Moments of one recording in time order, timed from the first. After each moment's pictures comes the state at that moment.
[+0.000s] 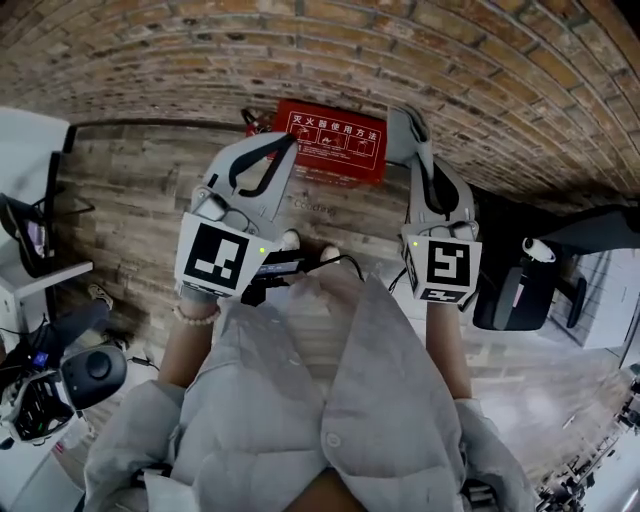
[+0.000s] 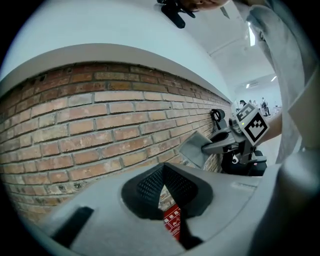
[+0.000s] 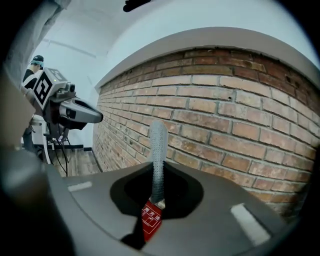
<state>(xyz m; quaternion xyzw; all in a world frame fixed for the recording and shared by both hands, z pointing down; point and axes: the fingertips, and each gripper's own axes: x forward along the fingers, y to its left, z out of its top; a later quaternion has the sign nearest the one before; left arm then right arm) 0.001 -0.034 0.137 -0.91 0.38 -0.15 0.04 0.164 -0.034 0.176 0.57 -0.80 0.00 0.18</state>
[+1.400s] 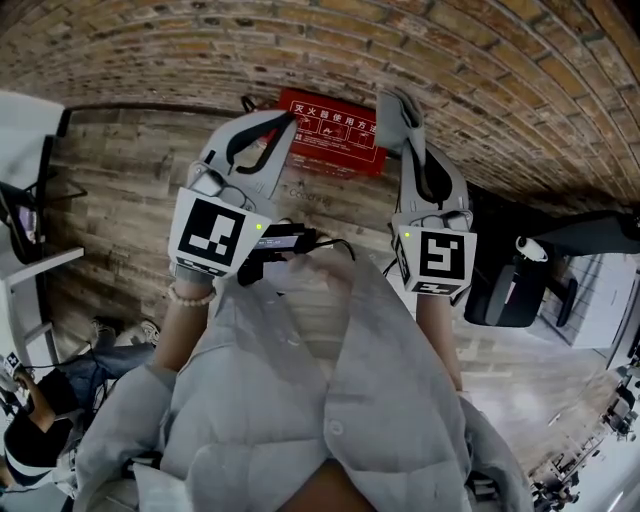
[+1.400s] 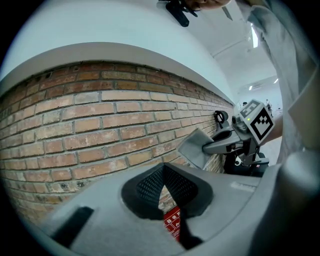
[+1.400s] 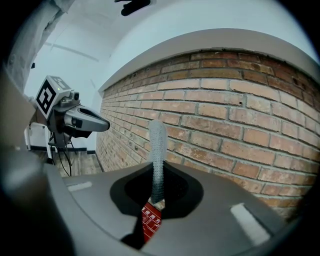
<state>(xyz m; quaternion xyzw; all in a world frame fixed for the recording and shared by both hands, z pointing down) -0.013 -0.046 0.134 -0.91 0.39 -0.14 0.05 0.132 -0.040 0.159 0.55 -0.82 -0.01 0.17</state>
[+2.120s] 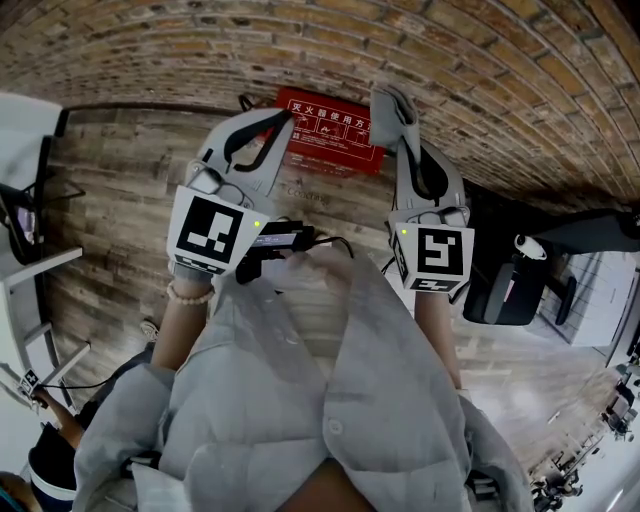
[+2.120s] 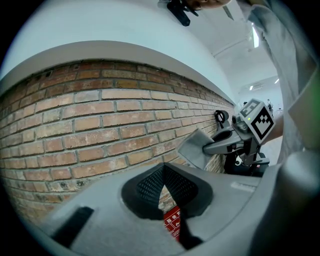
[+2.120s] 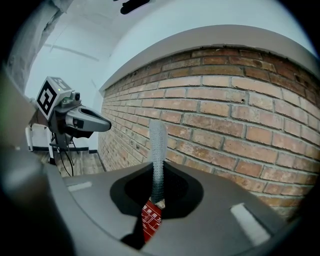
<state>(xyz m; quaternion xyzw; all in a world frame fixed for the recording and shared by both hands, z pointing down) -0.014 -0.050 0.137 -0.91 0.39 -0.14 0.04 0.128 -0.043 0.163 0.55 -0.82 0.00 0.18</state>
